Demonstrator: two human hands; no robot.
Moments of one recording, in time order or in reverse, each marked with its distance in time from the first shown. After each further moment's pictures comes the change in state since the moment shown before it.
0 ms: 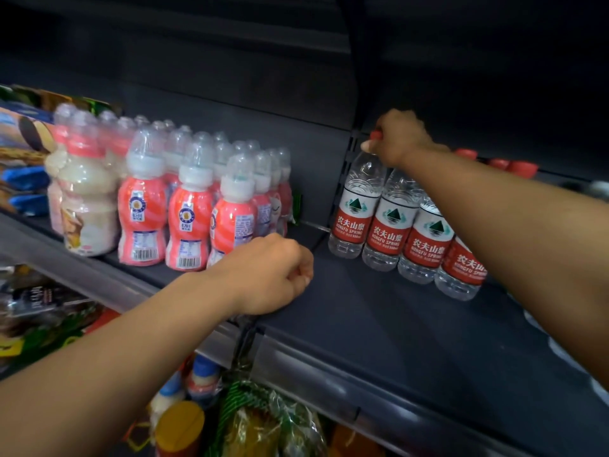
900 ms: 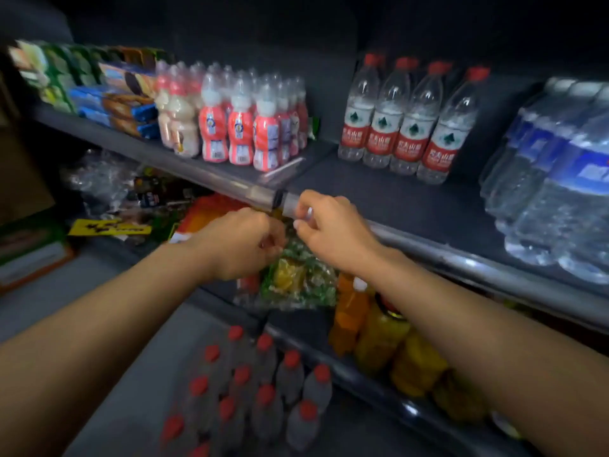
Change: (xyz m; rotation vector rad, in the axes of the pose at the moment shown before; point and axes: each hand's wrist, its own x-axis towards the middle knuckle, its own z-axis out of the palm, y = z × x) left_hand -0.199 0.109 -0.023 0.084 -0.176 -0.184; right_hand -0.350 -0.056 -0.043 0.487 -0.325 -0.328
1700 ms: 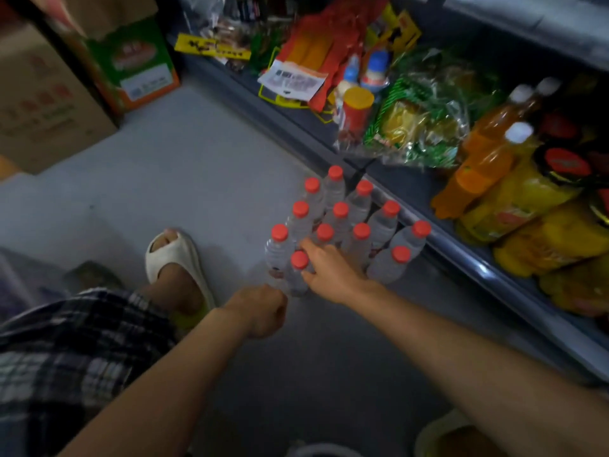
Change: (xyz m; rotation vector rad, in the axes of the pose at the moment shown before) left_hand -0.247 -0.028 0.252 -0.073 -0.700 -0.463; right_hand -0.190 -0.065 0.256 0.048 -0.719 -0.063
